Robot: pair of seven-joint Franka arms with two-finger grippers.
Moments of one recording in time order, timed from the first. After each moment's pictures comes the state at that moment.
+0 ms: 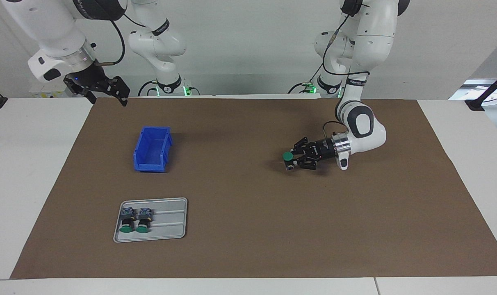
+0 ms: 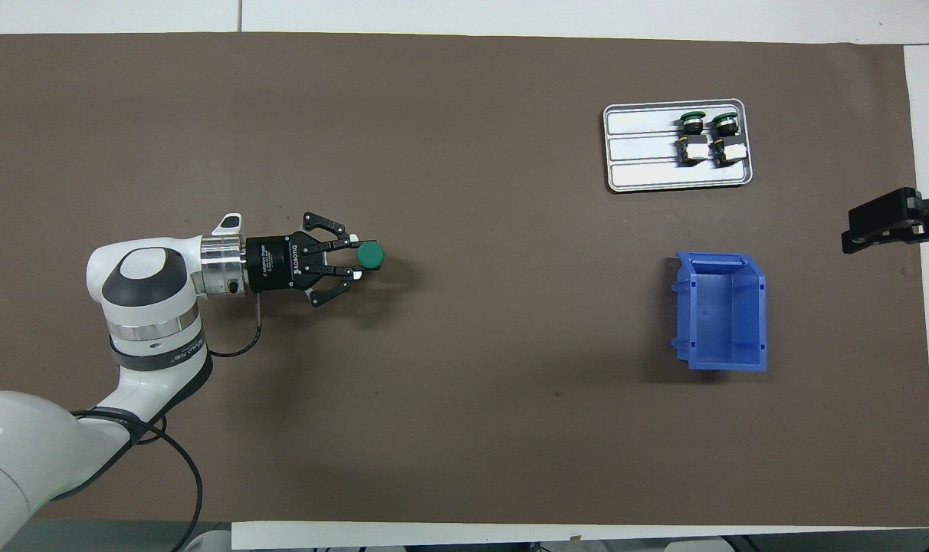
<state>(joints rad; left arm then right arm) -0.26 0.28 0.01 -2.24 -1.63 1.94 -0.61 -0.08 -0.03 0.04 -1.57 -0.01 1.39 0.08</state>
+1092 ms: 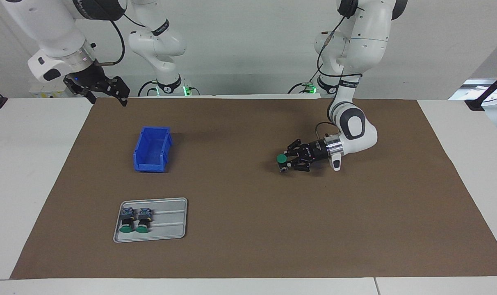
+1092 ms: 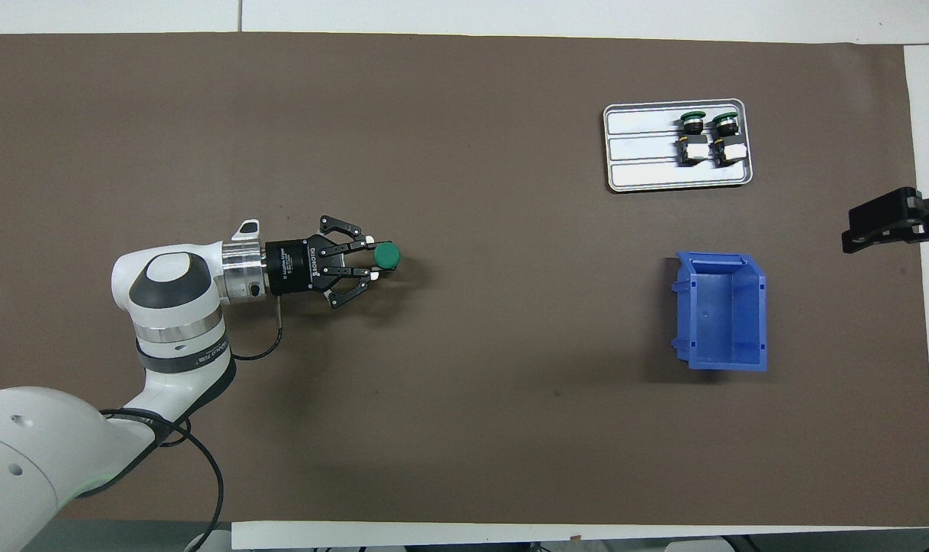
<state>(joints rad) -0.31 0.30 0.01 -2.24 -1.69 2.00 -0.61 -0.08 -0.03 0.04 -1.57 -0.01 1.39 0.08</state>
